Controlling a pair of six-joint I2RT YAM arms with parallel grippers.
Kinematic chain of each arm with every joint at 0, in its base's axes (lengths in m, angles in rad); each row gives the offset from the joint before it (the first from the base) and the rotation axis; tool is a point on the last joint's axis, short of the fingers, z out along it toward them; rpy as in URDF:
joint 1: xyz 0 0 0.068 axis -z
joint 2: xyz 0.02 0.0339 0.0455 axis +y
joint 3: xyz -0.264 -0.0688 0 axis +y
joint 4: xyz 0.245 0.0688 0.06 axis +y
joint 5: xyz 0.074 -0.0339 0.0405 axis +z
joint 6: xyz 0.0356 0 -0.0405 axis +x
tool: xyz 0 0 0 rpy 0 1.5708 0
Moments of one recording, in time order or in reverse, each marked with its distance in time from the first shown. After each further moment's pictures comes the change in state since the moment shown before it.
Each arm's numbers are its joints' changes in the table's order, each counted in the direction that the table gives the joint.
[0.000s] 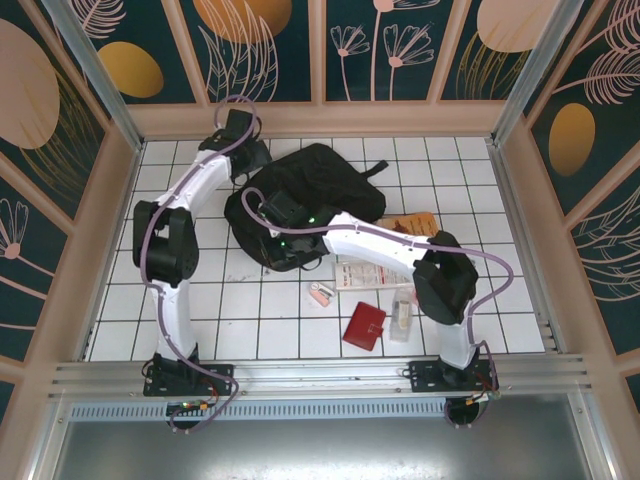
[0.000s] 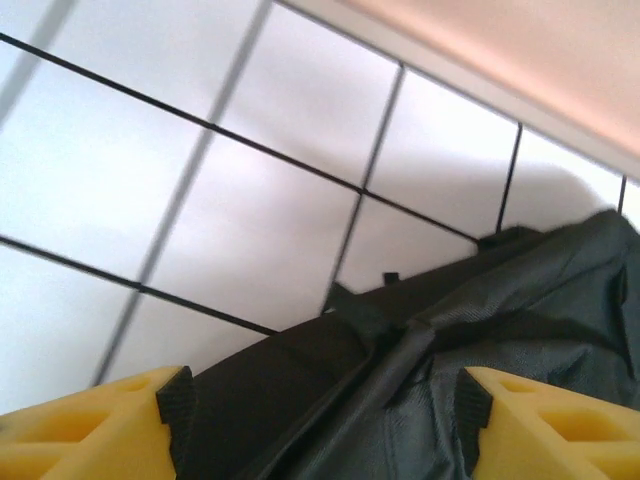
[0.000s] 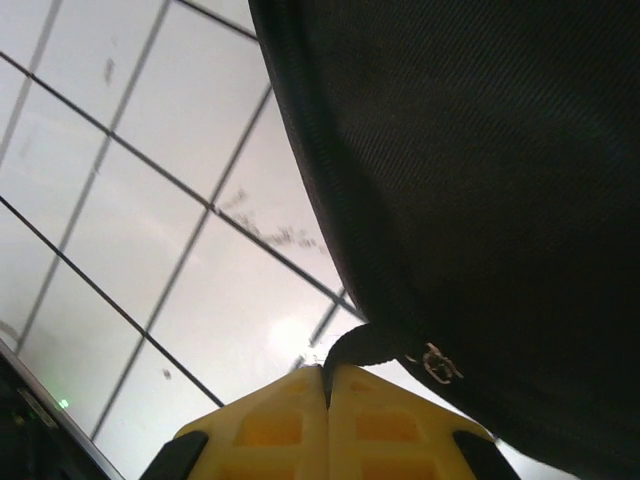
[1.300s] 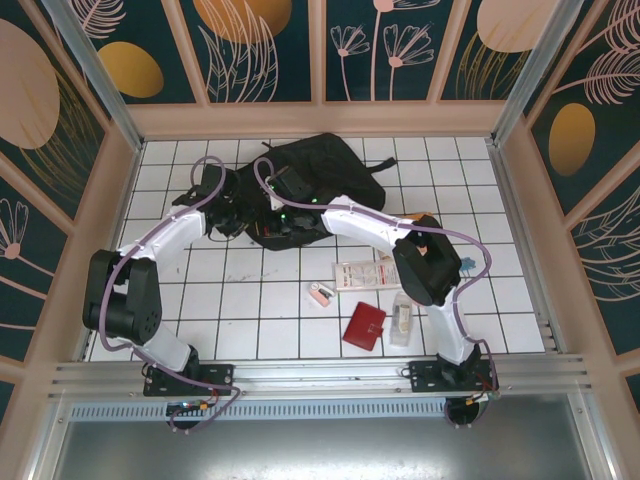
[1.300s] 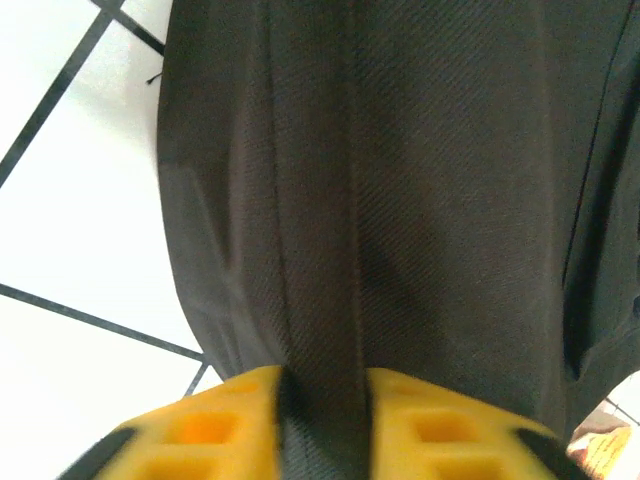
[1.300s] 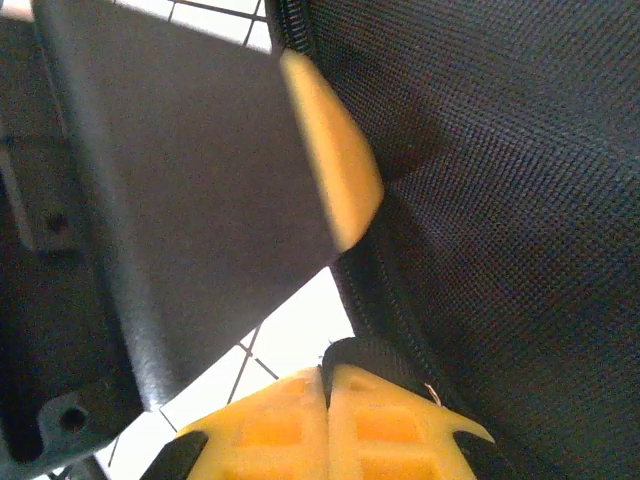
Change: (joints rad) left arm -0.002 -0.441 0.713 -0.165 -0.349 -0.327; right arm 0.130 0.153 -0.090 -0.195 0.182 0.093
